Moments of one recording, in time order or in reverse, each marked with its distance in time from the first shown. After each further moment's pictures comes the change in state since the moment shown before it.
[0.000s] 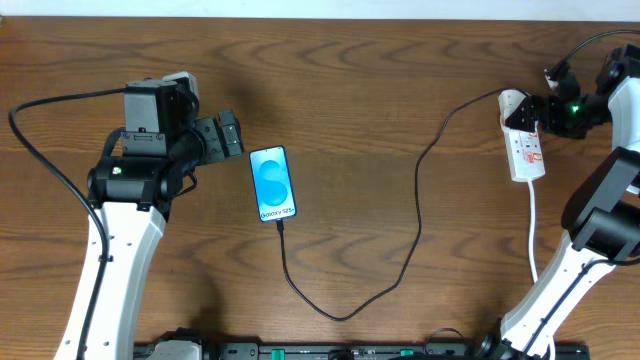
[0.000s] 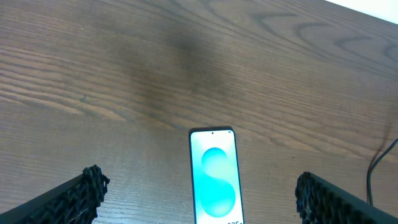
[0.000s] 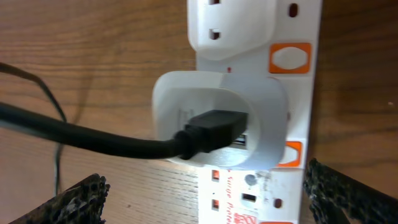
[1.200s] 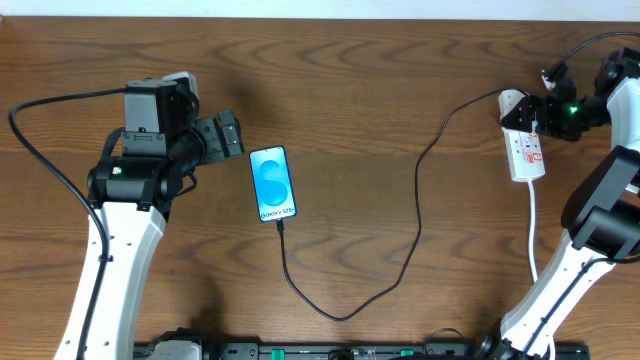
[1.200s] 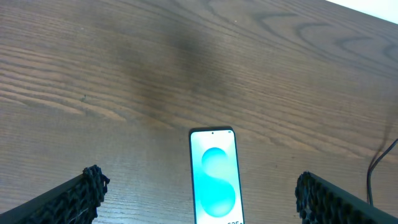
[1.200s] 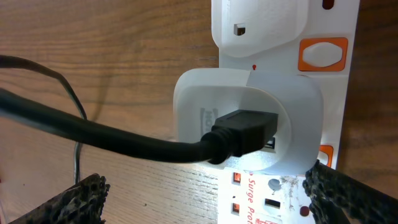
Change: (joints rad) left arm 0.000 0.000 0.000 0.000 0.000 0.000; right arm 0.000 0.013 0.000 -0.021 -0.059 0.000
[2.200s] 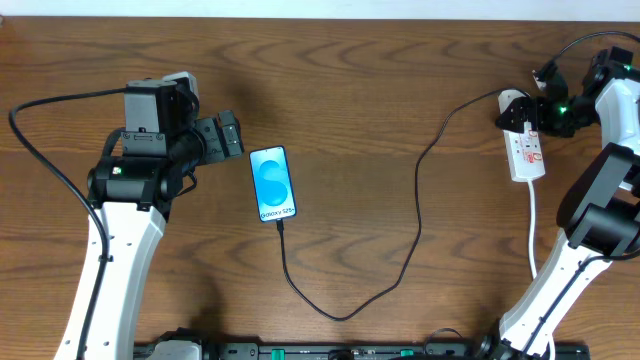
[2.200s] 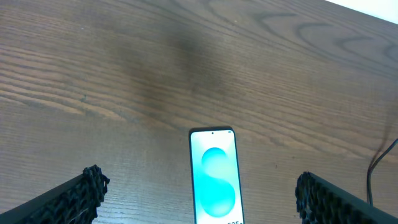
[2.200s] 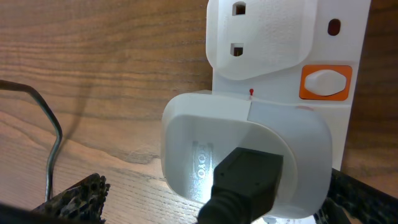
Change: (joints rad) left arm 0.000 0.000 0.000 0.000 0.000 0.000; right arm 0.033 0.003 -0.047 0.094 0.048 0.000
